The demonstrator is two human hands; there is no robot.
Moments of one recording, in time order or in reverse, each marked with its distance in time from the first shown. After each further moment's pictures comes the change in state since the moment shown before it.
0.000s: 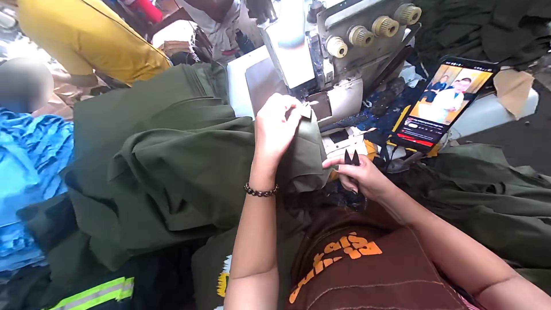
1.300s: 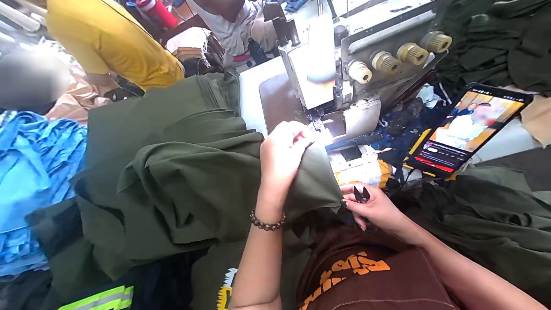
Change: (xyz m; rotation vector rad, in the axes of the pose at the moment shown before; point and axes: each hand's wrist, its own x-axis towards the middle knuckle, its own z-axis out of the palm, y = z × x) left_hand -0.022 0.014 -0.018 0.088 -0.022 -0.131; right_hand -0.017 0.008 0.010 -0.188 0.057 0.067
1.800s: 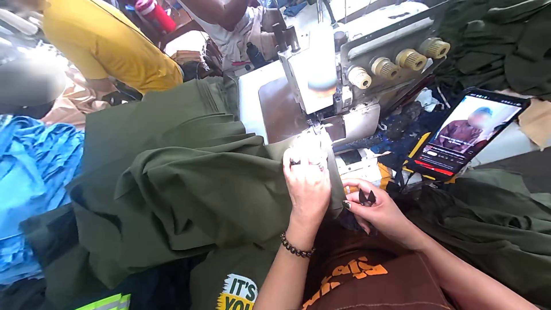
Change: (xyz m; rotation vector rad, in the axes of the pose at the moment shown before) left_hand -0.040 0.021 0.067 0.389 0.274 0.043; right_hand 0.000 -0.012 0.004 0.017 0.023 -0.119
